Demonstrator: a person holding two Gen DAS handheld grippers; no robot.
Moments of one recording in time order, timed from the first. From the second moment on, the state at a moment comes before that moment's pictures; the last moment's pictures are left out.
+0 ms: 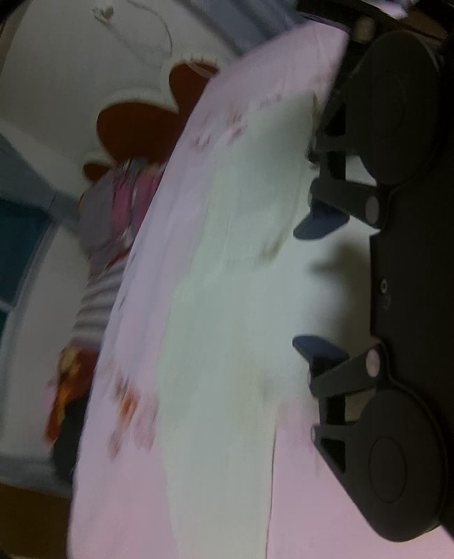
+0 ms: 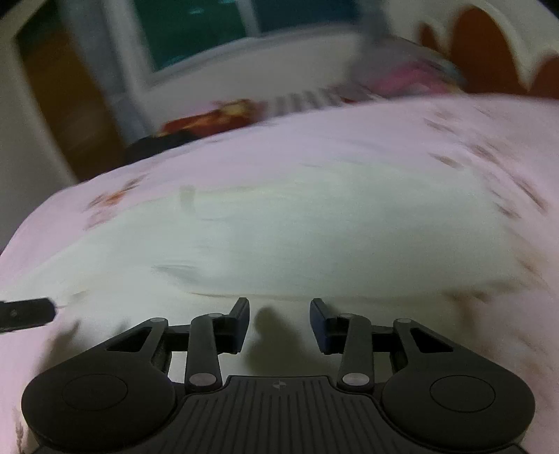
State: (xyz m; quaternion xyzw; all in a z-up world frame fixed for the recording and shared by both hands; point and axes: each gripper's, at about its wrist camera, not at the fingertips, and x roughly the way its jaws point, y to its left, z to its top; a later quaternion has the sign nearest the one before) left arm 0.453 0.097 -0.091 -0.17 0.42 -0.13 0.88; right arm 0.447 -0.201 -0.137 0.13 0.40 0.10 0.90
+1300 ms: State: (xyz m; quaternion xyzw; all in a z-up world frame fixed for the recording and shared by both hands) left arm 0.497 0.135 -0.120 -0.21 0.40 -0.06 0.89; right arm 0.445 -0.304 -0.148 0.18 0.41 -0.01 0.90
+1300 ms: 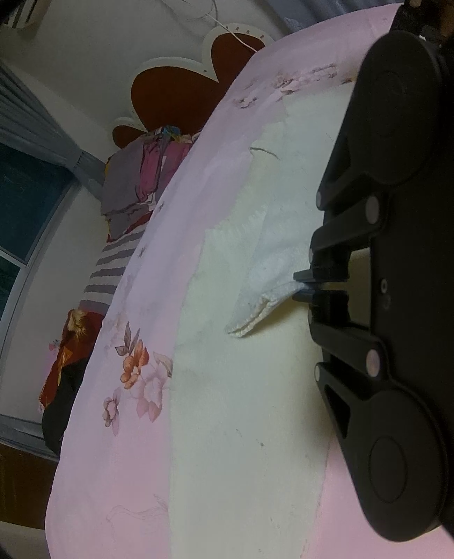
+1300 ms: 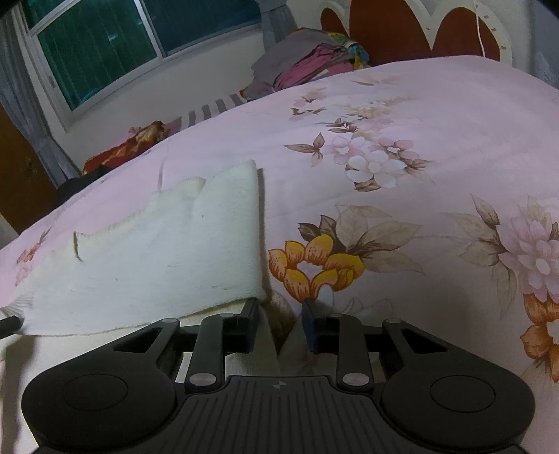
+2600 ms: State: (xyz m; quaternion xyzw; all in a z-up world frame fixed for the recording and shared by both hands) left arm 0.520 0.105 -0.131 -0.04 0.37 -0.08 0.92; right arm 0.574 -0.258 -0.150 0.13 0.40 0.07 0.91
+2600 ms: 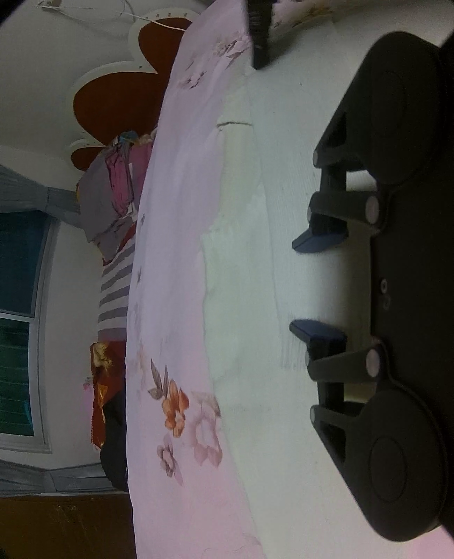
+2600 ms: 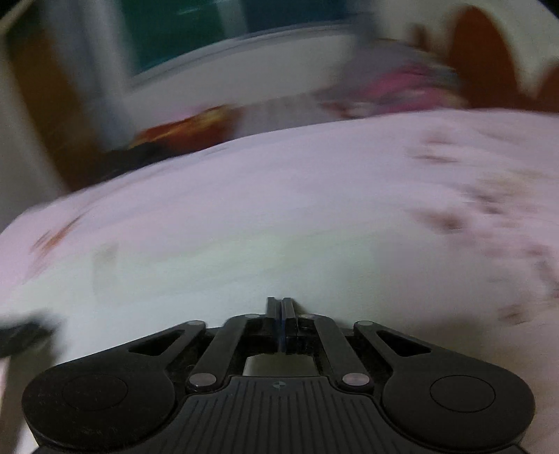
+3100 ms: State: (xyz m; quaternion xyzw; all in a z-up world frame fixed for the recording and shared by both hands) left arm 0.520 0.101 -0.127 -0.03 0.38 -0.07 0.92; right arm 0.583 -0.276 -0.150 0.10 0.42 0.06 0.90
